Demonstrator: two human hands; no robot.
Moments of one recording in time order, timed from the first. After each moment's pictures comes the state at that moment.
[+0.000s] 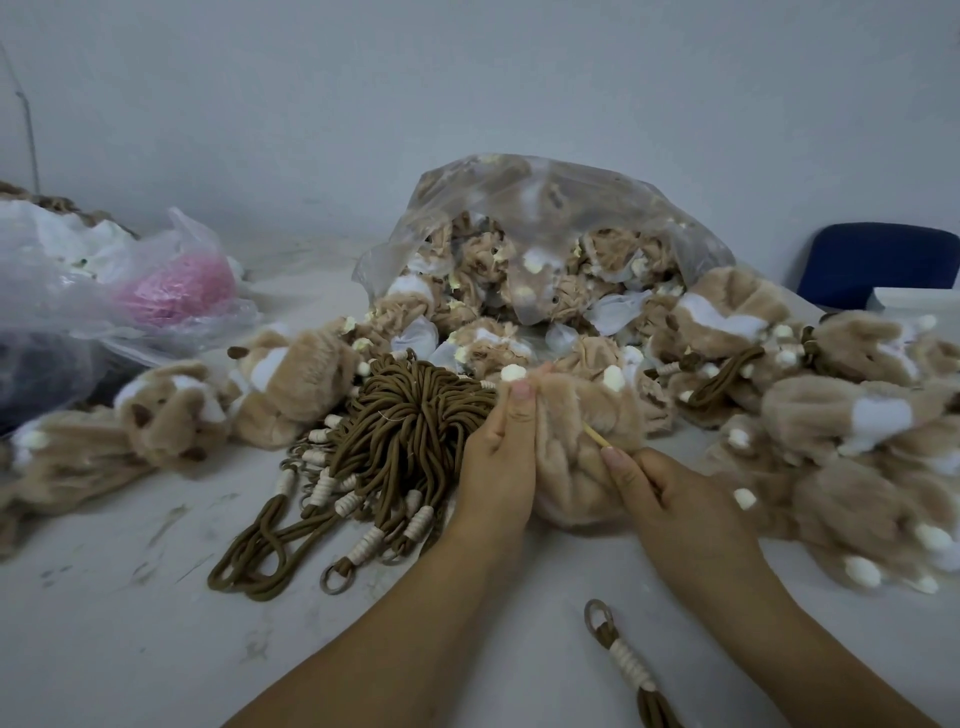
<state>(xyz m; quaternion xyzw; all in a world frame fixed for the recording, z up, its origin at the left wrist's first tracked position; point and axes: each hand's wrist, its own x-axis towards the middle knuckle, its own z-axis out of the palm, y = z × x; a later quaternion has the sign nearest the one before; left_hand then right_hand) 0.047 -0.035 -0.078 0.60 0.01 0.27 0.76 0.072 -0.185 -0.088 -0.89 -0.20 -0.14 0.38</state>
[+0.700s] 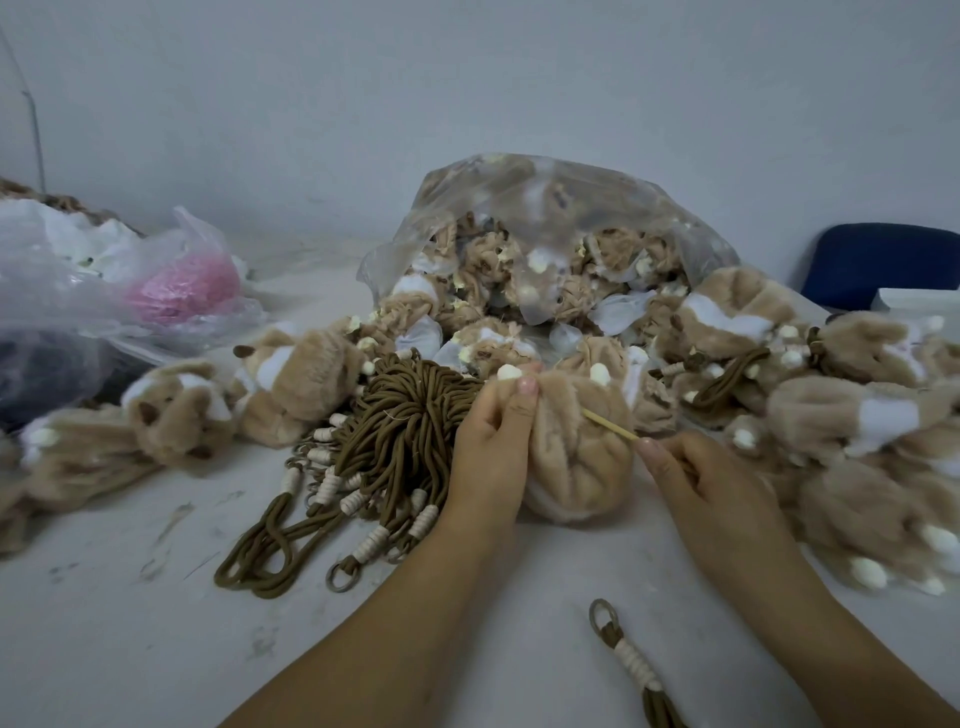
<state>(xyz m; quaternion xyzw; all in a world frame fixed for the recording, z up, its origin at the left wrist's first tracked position) 0.053 -0.021 -0.078 0.60 0.04 0.29 0.75 0.088 -0.202 -0.086 -0.88 -0.21 -0.18 0.38</state>
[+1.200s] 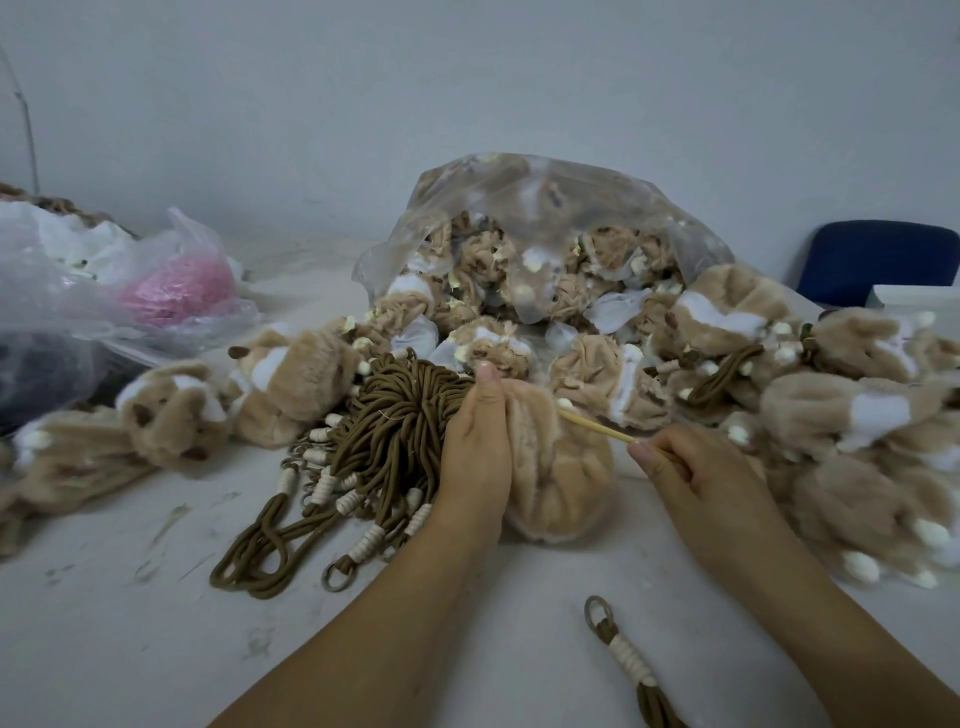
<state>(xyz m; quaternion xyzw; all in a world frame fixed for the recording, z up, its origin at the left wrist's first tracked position) 0.053 -0.019 -0.076 0.60 0.08 0.29 0.74 0.096 -0.204 -0.084 -0.88 -0.25 -0.17 0.36</state>
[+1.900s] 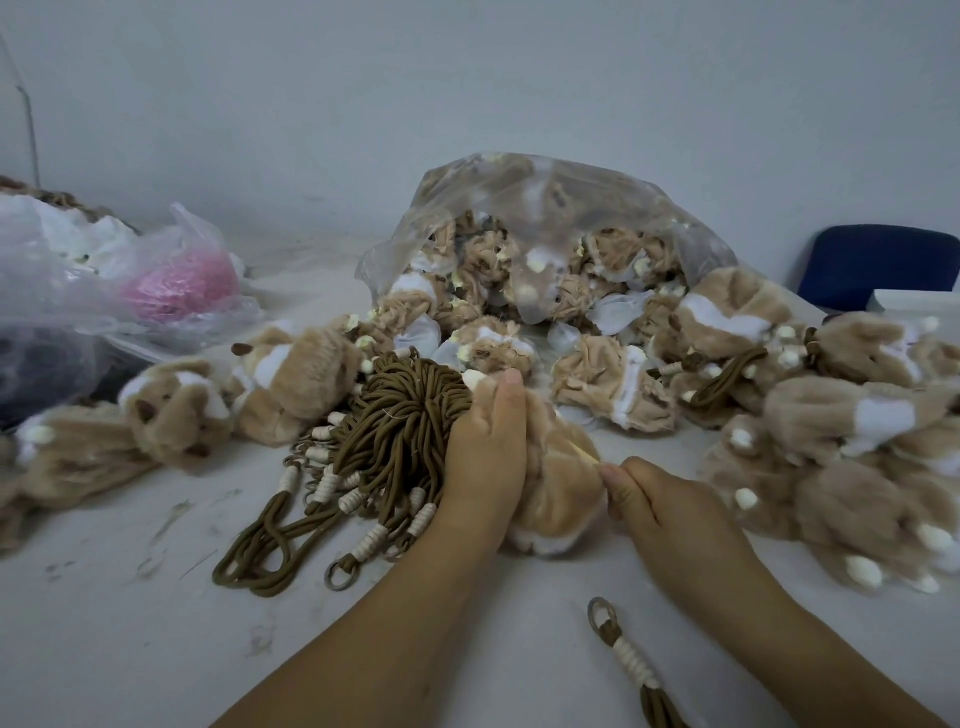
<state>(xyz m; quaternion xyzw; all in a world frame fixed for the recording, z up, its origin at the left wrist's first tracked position) 0.052 -0.017 -0.077 0.69 0.11 0.32 0.64 0.071 -0.183 -0.086 -0.89 -0.28 -0.10 0.33</state>
